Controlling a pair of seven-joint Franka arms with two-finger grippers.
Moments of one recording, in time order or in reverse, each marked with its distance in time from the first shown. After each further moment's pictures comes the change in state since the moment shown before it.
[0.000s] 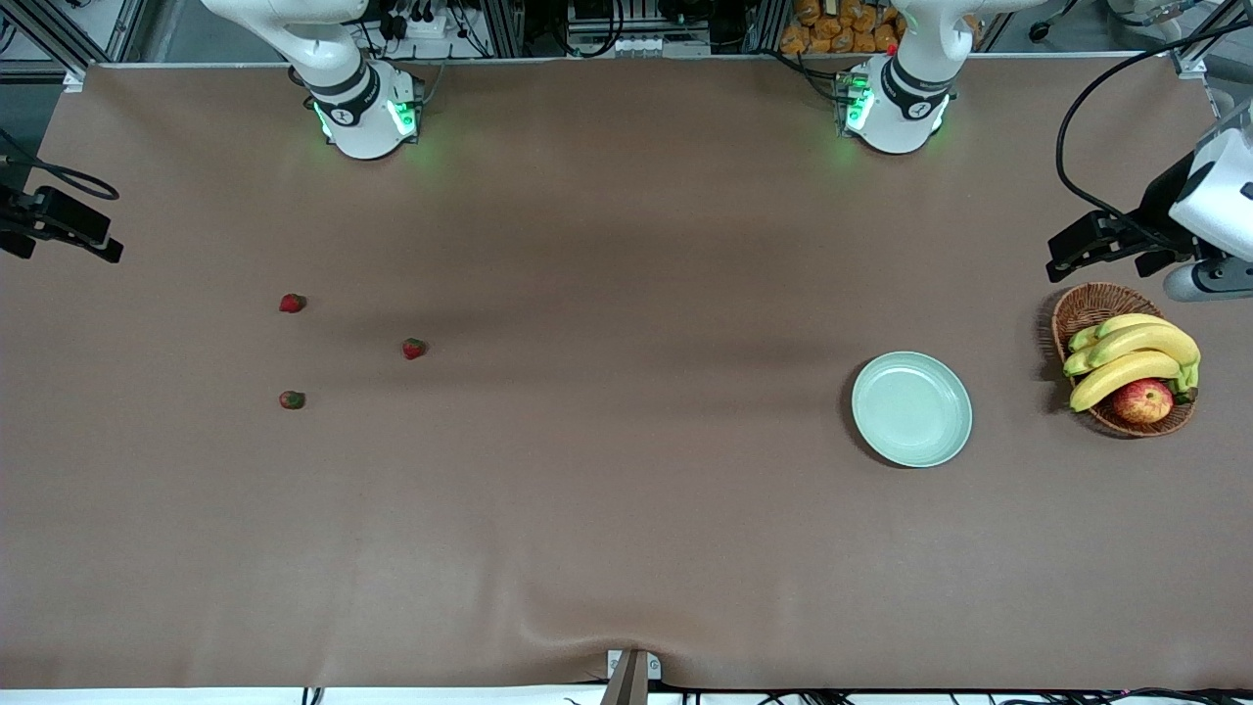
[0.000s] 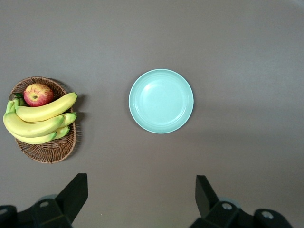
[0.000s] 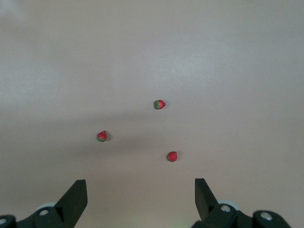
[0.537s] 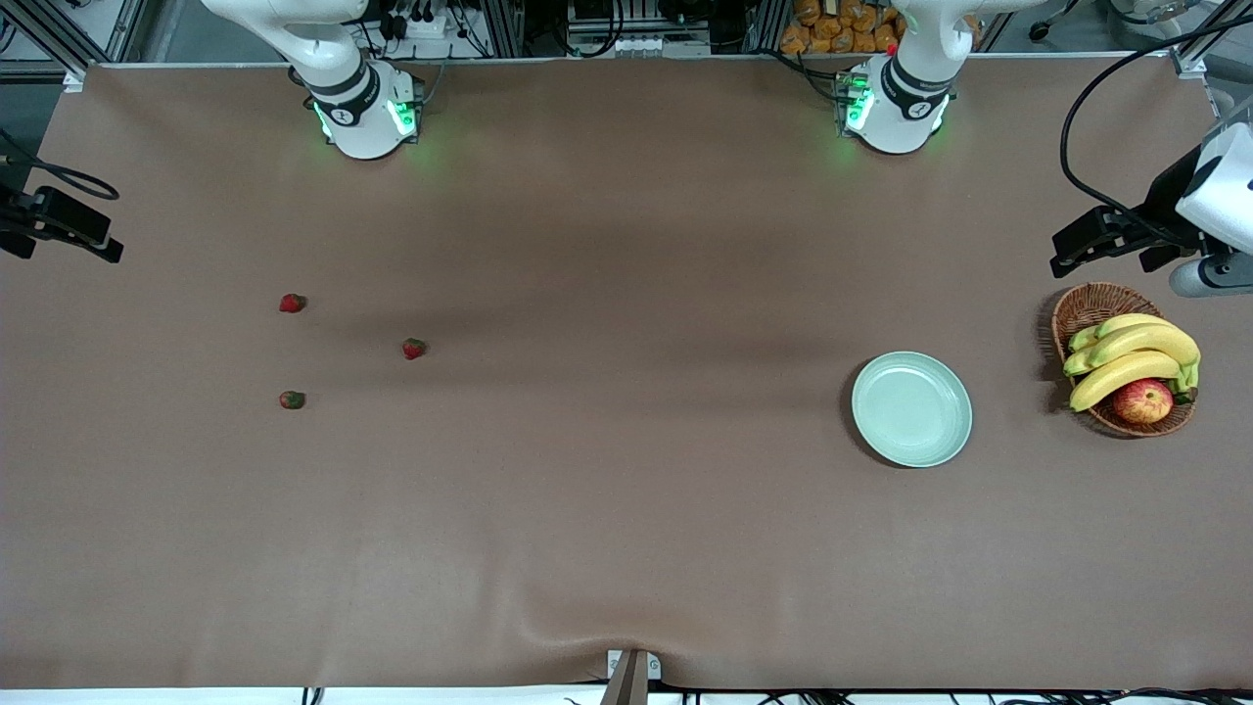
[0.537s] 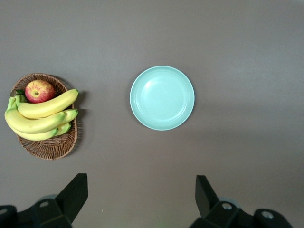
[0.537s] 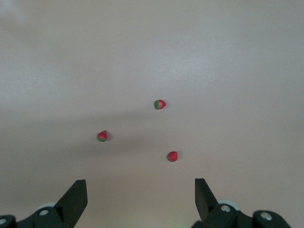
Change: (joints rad) left arm 0.000 -0.004 0.002 0.007 0.000 -0.034 0.000; right arm 0.001 0.004 0.001 0.000 0.002 0.000 0.000
